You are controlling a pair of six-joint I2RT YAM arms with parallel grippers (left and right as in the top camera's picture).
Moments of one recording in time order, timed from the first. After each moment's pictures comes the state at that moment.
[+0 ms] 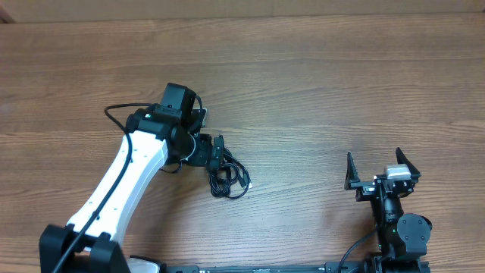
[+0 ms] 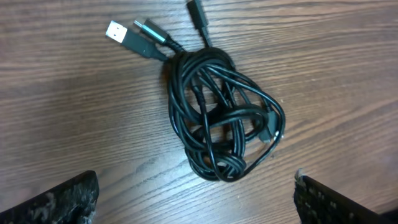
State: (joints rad) left arm -0.27 1.52 1.14 -1.01 0.21 -0.19; right arm -0.01 0.01 0.02 -0.03 -0.06 -0.13
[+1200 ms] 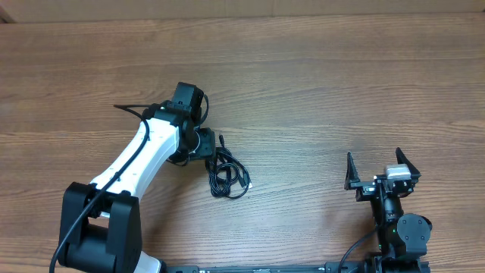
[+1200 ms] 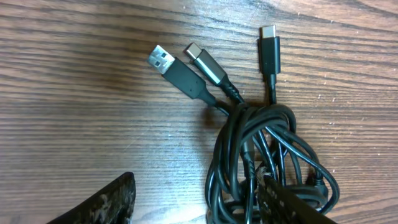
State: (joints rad) left arm -0.27 1.69 1.12 -0.86 0.10 -0.37; right arm -0.01 0.01 0.02 -0.03 -0.06 -0.13
